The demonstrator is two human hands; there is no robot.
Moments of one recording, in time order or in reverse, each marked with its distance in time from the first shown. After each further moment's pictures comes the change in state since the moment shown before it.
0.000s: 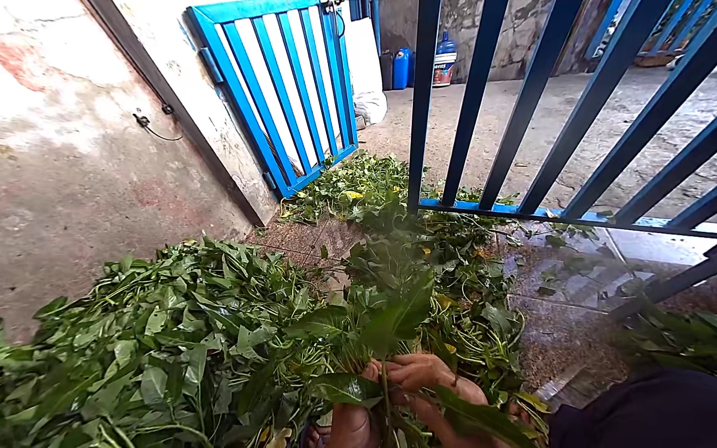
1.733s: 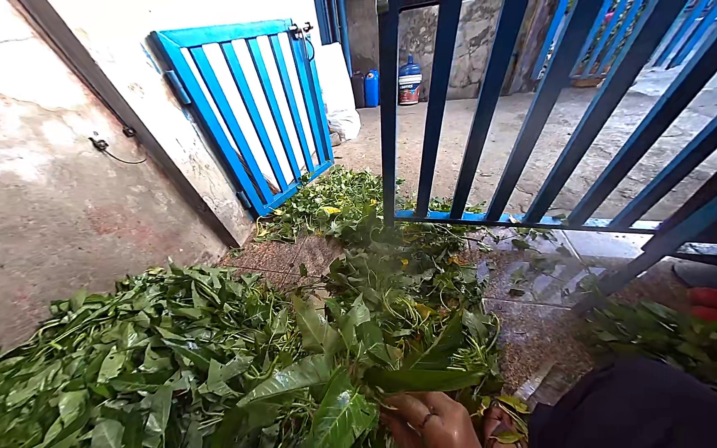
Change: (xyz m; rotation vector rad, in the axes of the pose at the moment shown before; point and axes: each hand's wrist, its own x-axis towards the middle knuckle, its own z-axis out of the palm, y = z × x) left_hand -0.026 0.015 0.013 0.670 -0.249 0.104; right_hand -0.004 -0.025 0.000 -0.702 0.094 -0.086
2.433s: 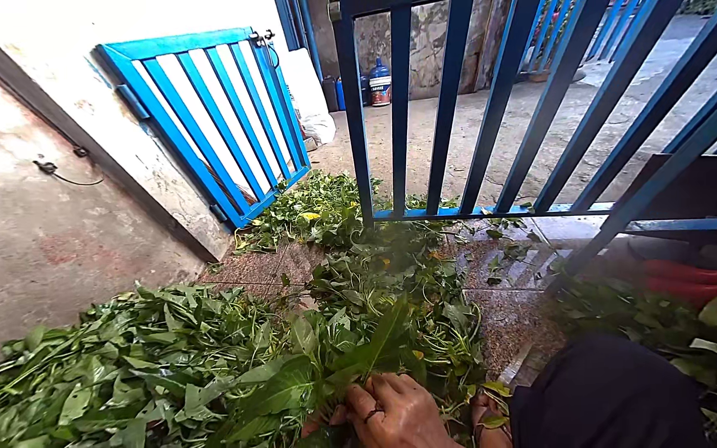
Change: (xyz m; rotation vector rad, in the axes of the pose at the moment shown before) left_hand 0.017 -0.034 -0.007 -0.581 0.117 -0.125; right_hand 0.015 -0.001 0.018 -0.497 -0.023 -0.151
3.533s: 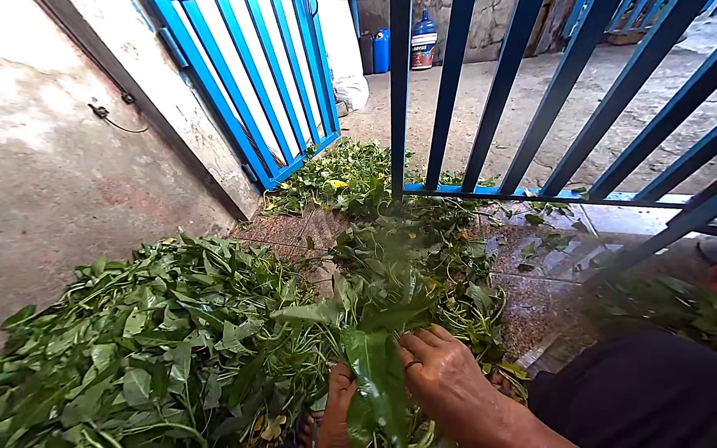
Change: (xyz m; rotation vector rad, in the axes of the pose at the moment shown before) left_hand -0.007 -0.001 -0.021 0.069 -0.144 0.033; right_hand 0.004 0.026 -0.011 -0.012 -0.069 -0.211
